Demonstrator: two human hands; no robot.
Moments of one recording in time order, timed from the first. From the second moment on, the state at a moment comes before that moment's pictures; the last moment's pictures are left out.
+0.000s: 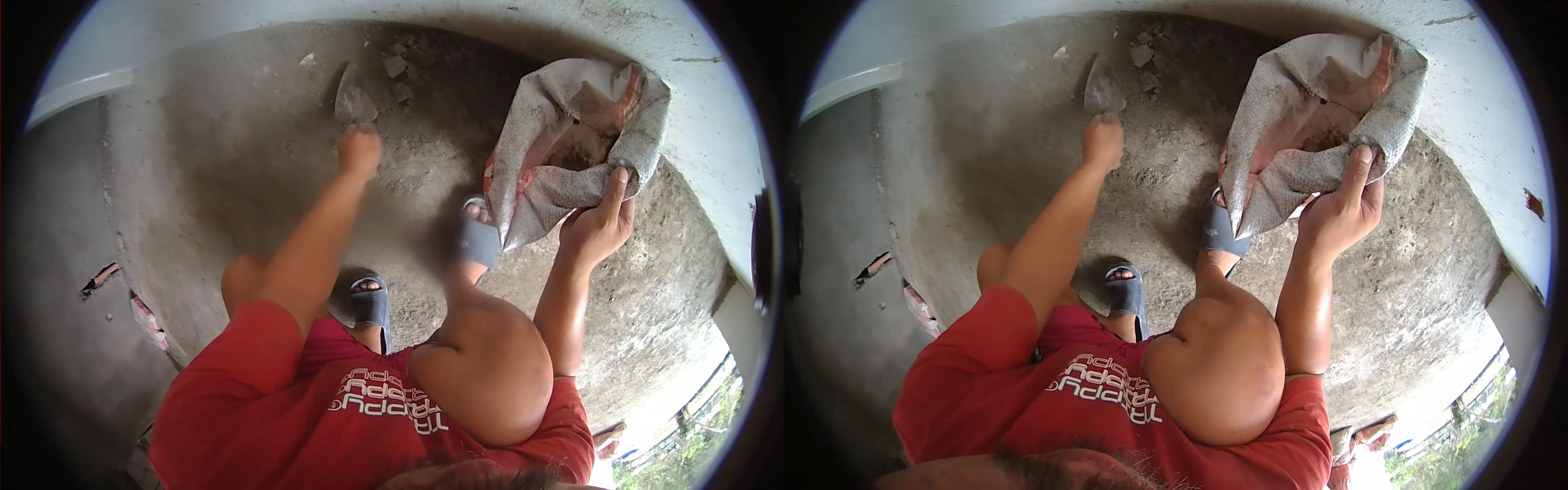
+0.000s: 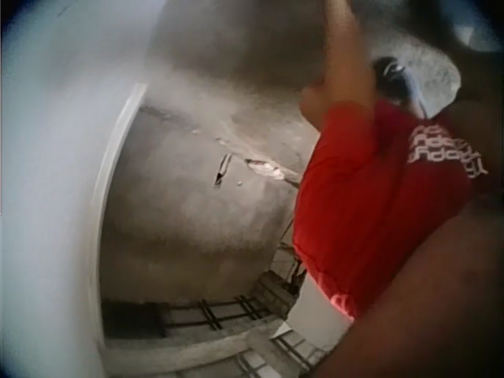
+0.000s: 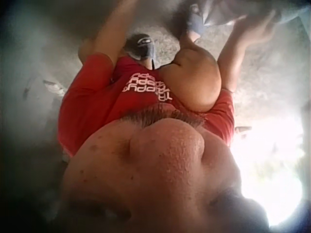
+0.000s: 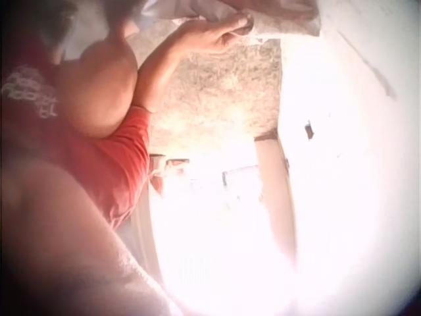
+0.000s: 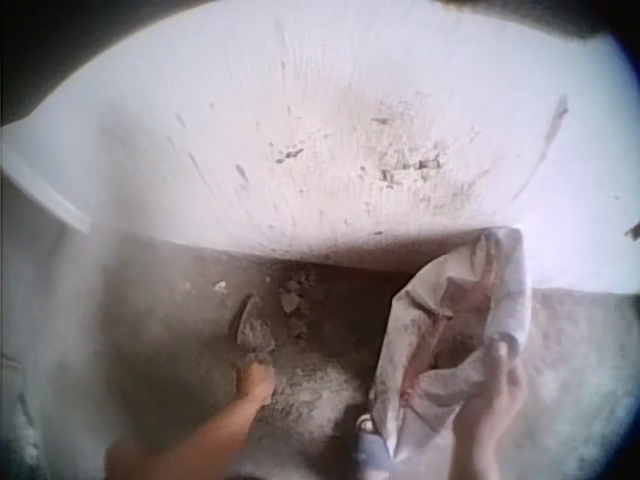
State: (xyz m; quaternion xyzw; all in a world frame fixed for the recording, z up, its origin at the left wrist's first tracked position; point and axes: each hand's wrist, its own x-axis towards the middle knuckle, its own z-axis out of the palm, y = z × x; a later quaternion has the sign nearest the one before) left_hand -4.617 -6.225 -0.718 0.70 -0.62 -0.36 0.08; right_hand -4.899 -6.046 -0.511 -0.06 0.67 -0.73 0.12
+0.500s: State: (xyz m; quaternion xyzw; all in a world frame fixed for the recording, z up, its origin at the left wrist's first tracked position) left_hand -4.770 -6.268 -0.763 0.63 -0.49 -0.56 0.22; right_hand -4.902 -6.048 -0.515 -0.07 0.65 -0.74 0.15
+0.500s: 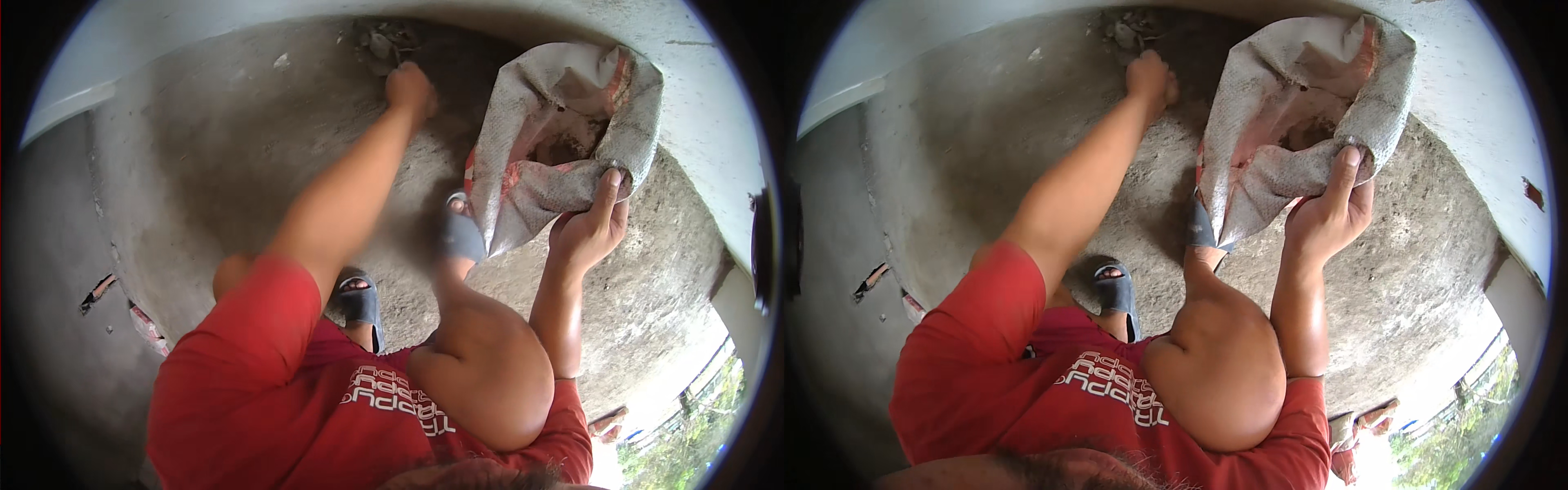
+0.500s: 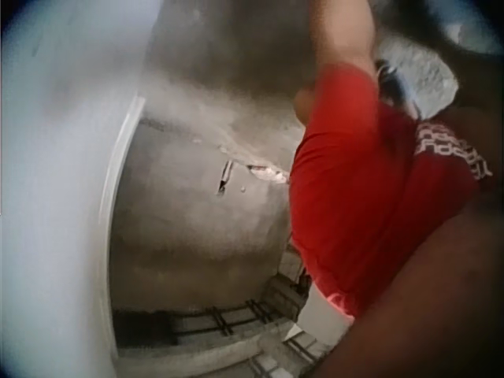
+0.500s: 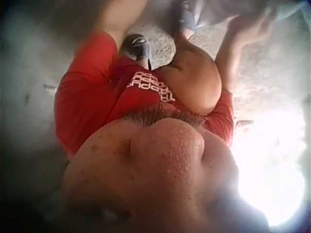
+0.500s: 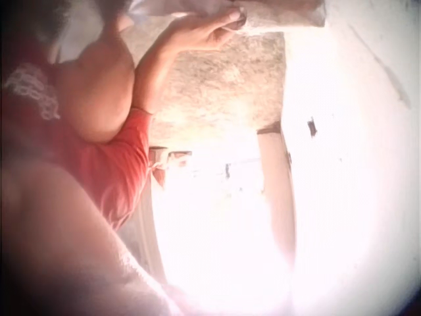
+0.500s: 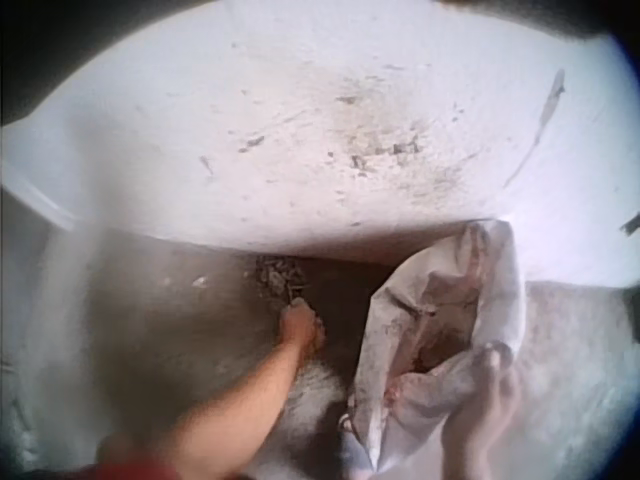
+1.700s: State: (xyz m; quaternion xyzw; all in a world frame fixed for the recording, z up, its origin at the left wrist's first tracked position) left_hand -4.645 -6.221 -0.595 0.61 -0.76 -0.23 0.07; right_hand -4.902 -6.043 -0.526 -0.05 0.62 -0.76 0.20
